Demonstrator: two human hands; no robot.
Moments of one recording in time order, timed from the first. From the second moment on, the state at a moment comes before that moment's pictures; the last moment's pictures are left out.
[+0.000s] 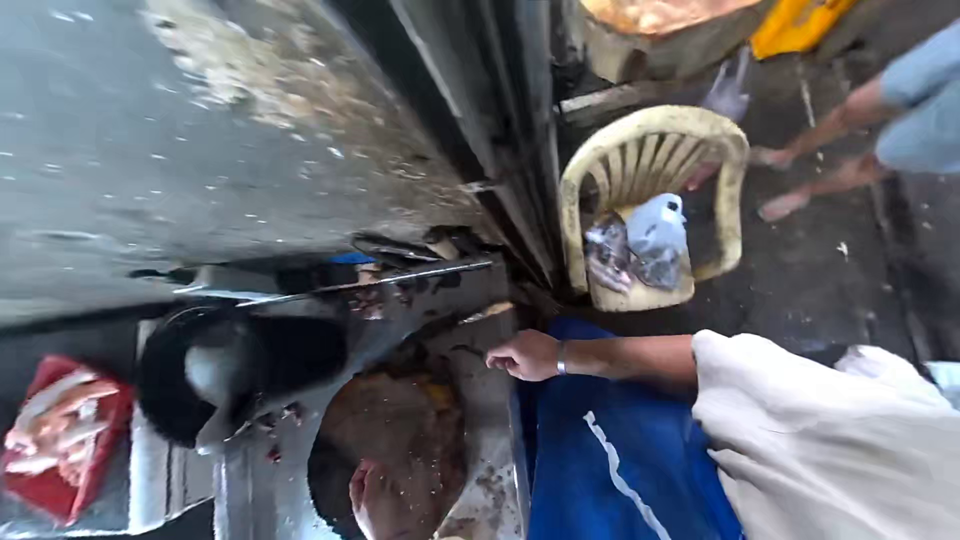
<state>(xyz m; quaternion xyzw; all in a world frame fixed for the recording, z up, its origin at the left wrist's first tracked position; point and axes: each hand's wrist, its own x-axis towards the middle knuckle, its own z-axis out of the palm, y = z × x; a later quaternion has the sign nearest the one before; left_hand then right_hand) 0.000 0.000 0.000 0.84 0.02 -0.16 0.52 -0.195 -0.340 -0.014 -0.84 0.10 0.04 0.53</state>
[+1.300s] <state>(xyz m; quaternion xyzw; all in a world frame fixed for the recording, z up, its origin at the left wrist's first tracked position) -0.349 -0.677 -0.229 0.74 -0.49 -0.45 0.09 -0.524 -0.694 -0.338 -0.70 0.58 0.01 0.42</state>
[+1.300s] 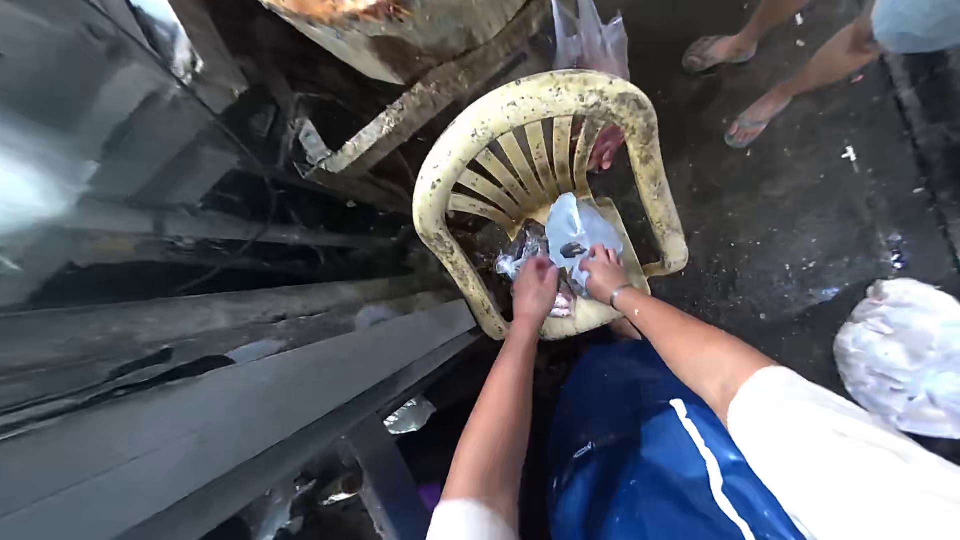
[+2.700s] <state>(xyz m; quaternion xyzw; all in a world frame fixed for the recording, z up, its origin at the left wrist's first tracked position) -0.327 -0.739 -0.344 0.67 -0.33 -0.60 0.30 -0.501 -0.814 -0.453 -0.70 0.53 0.22 0.42</state>
